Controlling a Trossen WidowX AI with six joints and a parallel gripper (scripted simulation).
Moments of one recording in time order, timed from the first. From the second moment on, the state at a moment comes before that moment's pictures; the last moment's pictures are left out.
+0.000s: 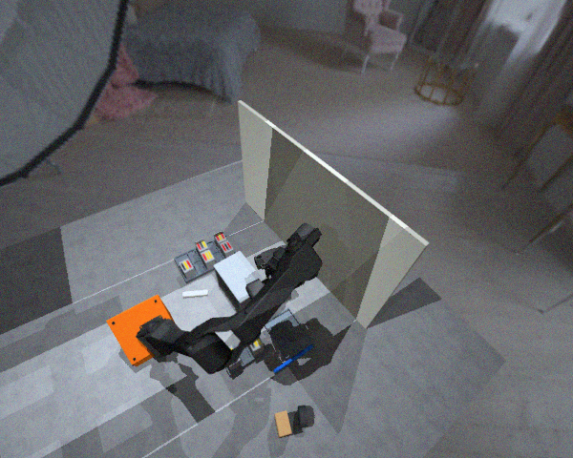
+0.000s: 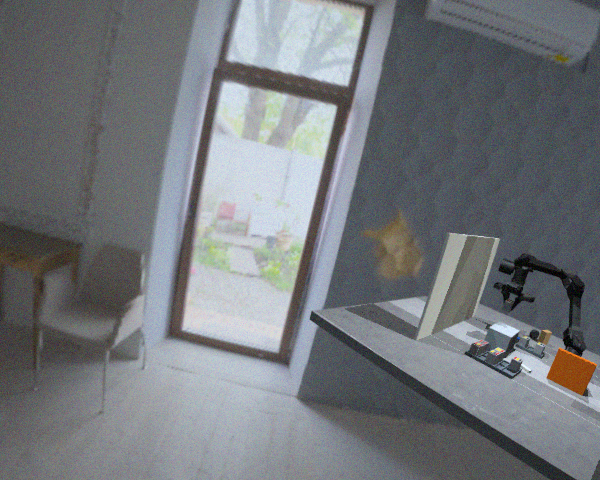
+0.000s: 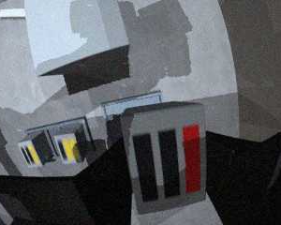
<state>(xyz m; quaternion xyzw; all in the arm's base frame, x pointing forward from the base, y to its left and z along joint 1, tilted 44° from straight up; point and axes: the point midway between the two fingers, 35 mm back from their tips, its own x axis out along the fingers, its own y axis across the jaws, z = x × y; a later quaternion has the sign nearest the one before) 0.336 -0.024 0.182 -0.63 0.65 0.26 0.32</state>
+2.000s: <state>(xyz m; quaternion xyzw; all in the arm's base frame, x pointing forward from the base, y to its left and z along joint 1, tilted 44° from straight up) 0.331 -0.094 0.191 -0.64 0.66 0.25 0.30</state>
